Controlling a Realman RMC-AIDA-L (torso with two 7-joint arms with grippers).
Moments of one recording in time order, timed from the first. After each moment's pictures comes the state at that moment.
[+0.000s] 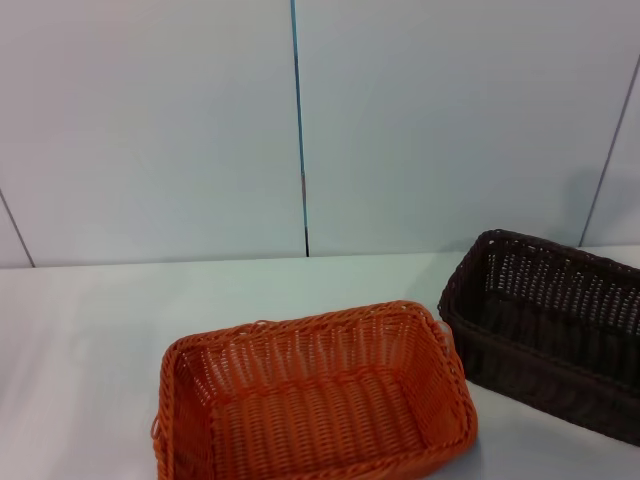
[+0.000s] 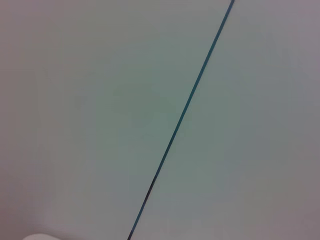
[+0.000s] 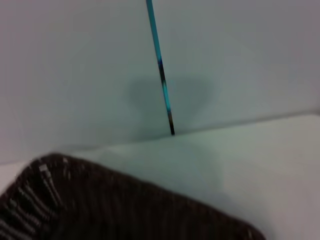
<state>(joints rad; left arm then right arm) -0.38 -2.10 0.38 1.09 2.00 0.99 -2.05 0.66 1.94 2.40 1.32 0.36 -1.37 -0.29</state>
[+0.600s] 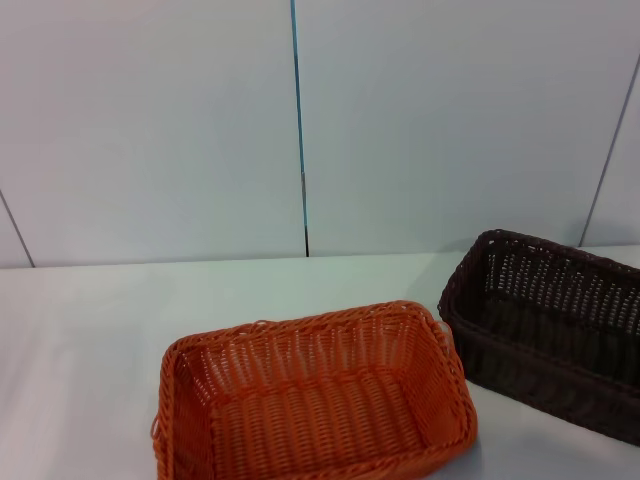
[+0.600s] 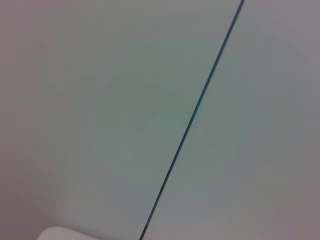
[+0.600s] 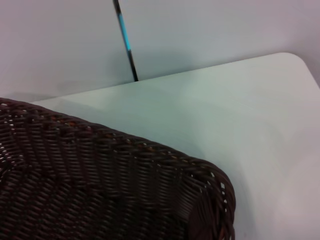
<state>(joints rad) -0.36 -2.10 0.38 1.09 2.01 0.98 -2.04 0.62 1.95 2.40 1.16 0.29 -1.26 -0.31</state>
